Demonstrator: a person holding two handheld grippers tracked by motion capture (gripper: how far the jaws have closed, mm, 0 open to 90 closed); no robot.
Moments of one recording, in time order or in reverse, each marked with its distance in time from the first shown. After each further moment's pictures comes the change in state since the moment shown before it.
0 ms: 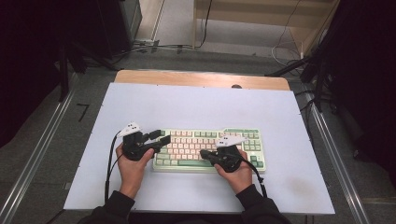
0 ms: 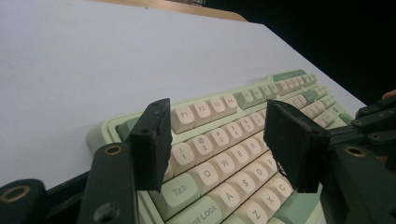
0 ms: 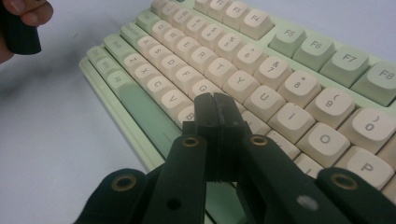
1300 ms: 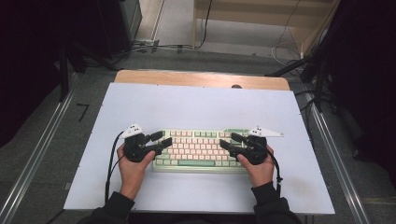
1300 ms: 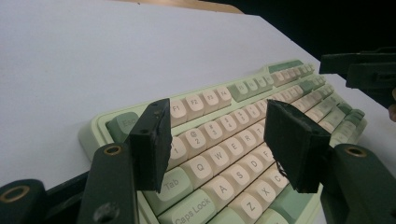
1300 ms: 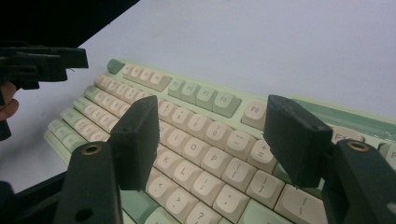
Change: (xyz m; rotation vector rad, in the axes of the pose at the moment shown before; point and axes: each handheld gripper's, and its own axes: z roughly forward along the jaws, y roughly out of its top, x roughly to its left) left arm -0.005 -0.002 0.000 0.019 -0.006 0.039; right arm -0.048 -0.006 -0.054 -0.197 -0.111 0.210
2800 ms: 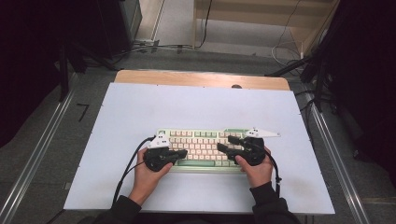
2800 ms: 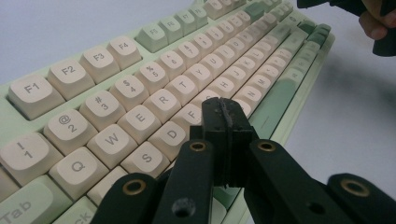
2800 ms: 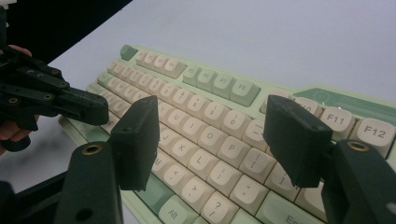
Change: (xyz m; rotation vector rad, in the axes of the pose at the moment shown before) left arm -0.042 -0.014 0.035 0.213 -0.130 0.227; right arm 0.005 -0.002 0.003 0.045 0.043 -0.015
